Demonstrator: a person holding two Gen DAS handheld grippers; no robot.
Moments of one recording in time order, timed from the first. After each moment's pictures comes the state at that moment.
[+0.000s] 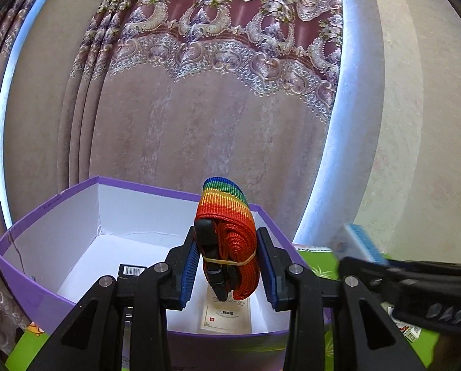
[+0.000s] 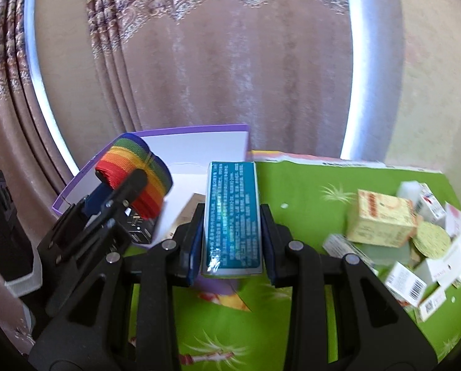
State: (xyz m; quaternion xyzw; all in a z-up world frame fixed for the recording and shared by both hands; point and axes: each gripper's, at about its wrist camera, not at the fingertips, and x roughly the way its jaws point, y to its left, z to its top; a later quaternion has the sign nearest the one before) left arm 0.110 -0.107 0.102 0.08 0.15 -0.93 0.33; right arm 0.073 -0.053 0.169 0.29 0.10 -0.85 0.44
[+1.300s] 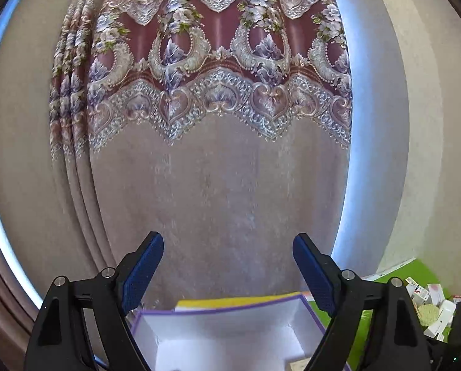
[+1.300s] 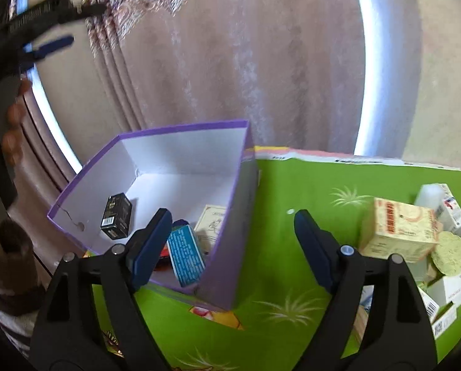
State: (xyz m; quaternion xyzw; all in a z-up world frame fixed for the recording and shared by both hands) left arm 0.063 -0.179 0.275 0.14 0.03 -0.92 0.36; right arm 0.027 -0.062 0.154 0.32 0.09 -0.83 0.46
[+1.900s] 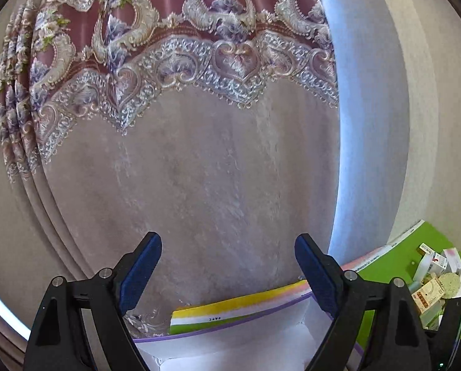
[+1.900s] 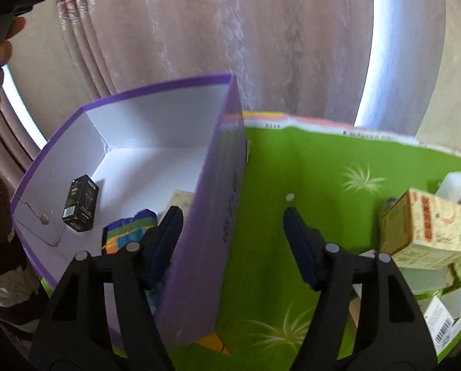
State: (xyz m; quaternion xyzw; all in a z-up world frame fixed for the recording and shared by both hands) left arm -0.022 -0.228 0.238 0.22 -0.01 -0.93 0.30; right arm -0.014 -0.105 0.106 0.39 0.11 -0.81 0.42
